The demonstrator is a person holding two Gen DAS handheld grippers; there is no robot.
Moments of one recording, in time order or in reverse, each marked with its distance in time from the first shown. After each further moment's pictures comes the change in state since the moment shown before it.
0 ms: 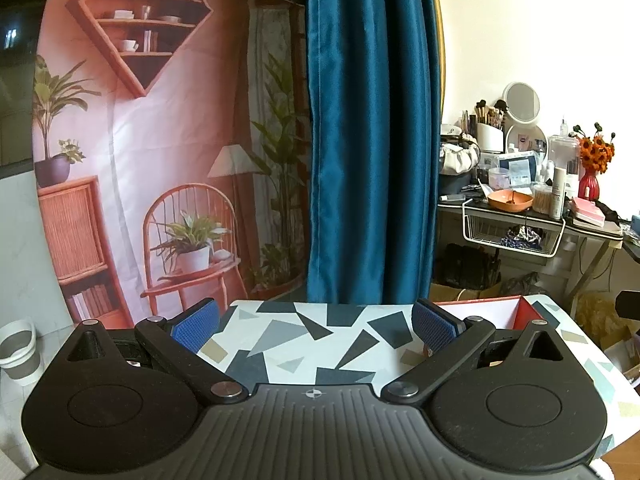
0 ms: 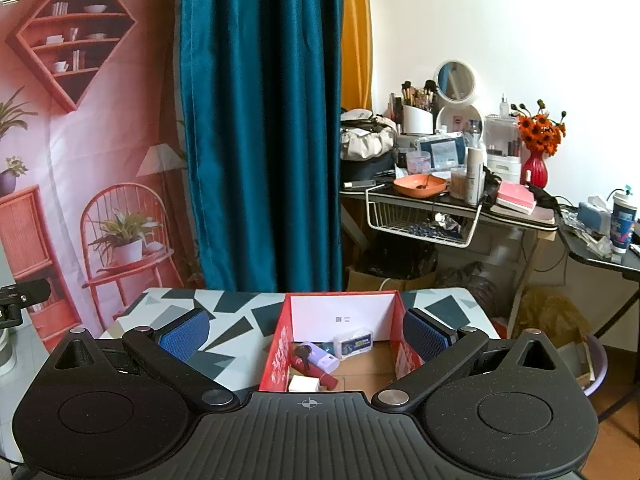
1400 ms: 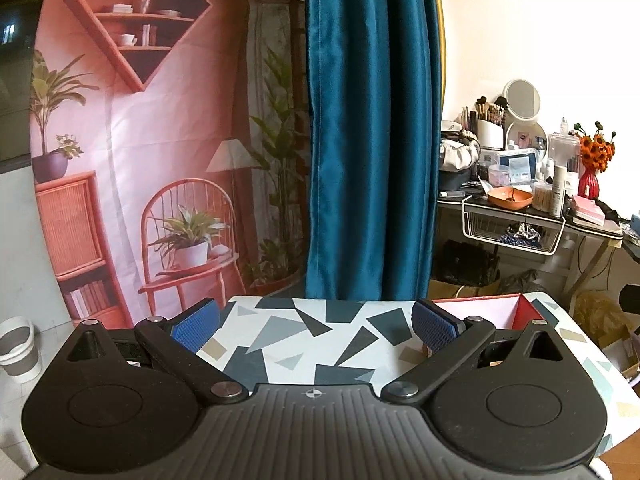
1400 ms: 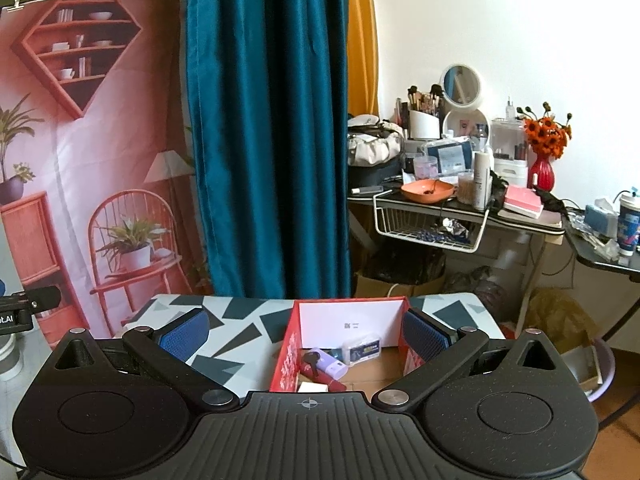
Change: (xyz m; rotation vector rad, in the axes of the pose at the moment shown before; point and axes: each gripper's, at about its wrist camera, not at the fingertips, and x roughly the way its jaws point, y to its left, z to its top) left arm 0.005 -0.005 0.001 -0.007 0.020 0.000; right arm -0.002 0.005 0.007 0.001 -0.016 0.022
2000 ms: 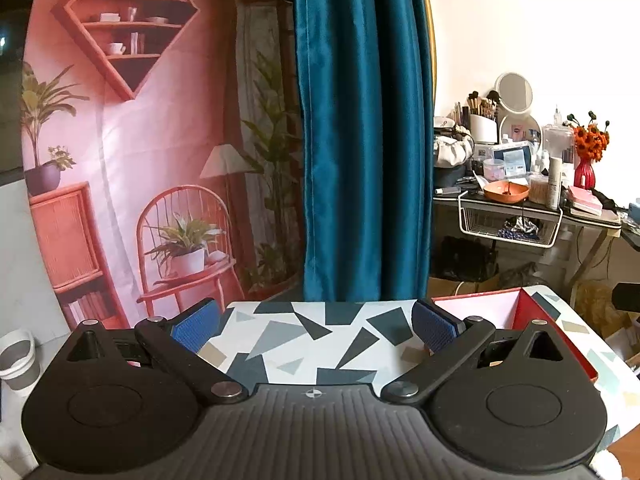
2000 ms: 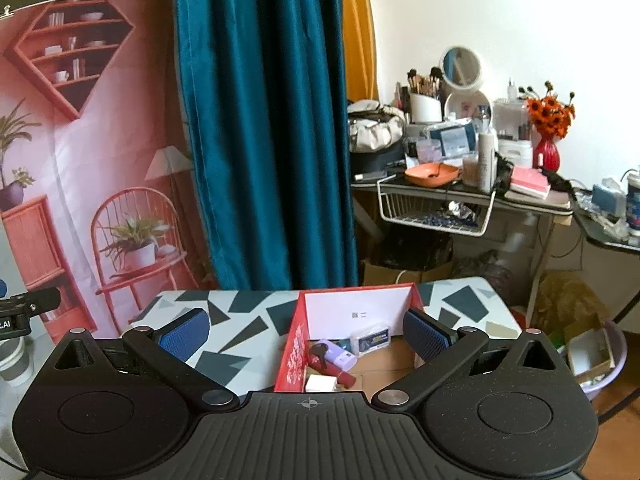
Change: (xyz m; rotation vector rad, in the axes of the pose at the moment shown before) left arm 0.010 -0.002 0.006 0.036 -0.009 -0.010; right arm 0.013 -0.006 -0.005 0.040 0.025 0.020
